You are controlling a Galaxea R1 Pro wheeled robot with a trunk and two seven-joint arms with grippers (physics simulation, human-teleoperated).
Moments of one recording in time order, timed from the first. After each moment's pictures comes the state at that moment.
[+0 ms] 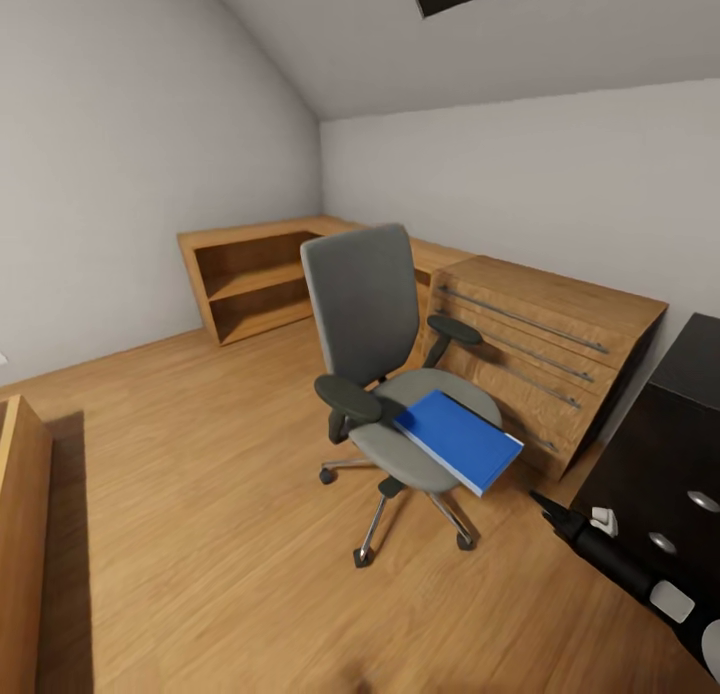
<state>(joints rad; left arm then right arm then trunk) 0.02 -0.08 0.20 -0.76 0.19 -0.09 -0.05 -0.74 -0.42 -0.31 -0.03 -0.49 0.18 1.14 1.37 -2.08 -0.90</state>
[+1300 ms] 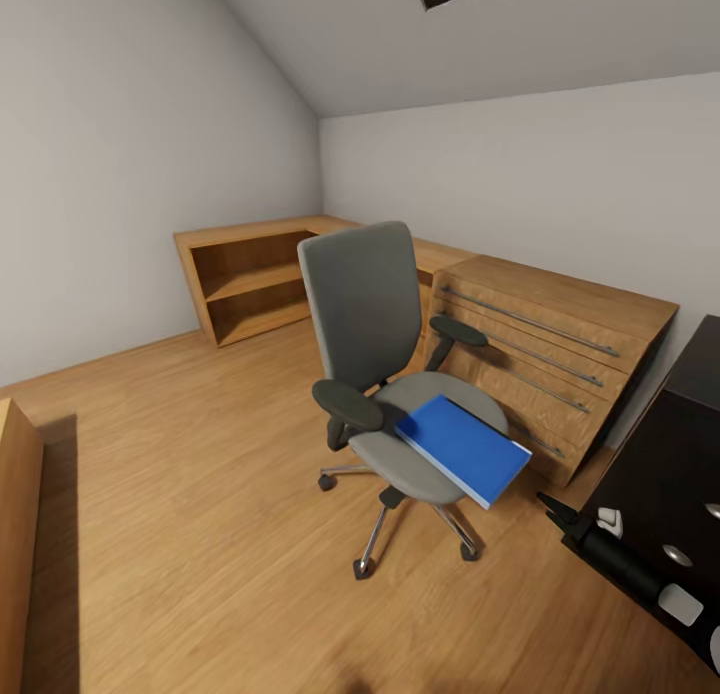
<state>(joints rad) 0.02 -0.08 0.17 -0.75 0.18 -0.09 -0.05 -0.74 -0.44 -0.31 -0.02 -0.49 0.18 1.20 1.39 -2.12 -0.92</state>
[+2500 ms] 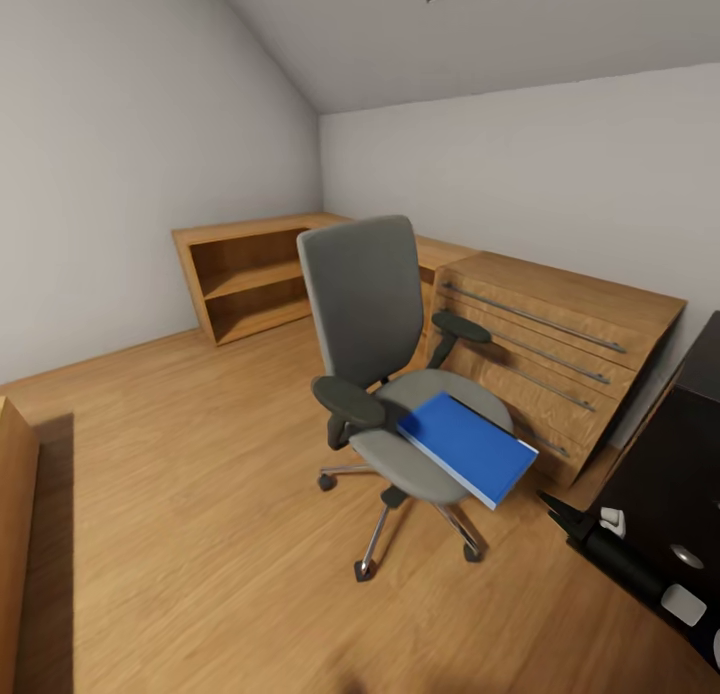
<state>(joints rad) 0.02 -0.07 0.17 -0.75 0.18 -0.09 -0.05 -0.74 -0.45 -0.31 -0.02 -0.49 0.18 1.20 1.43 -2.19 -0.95</state>
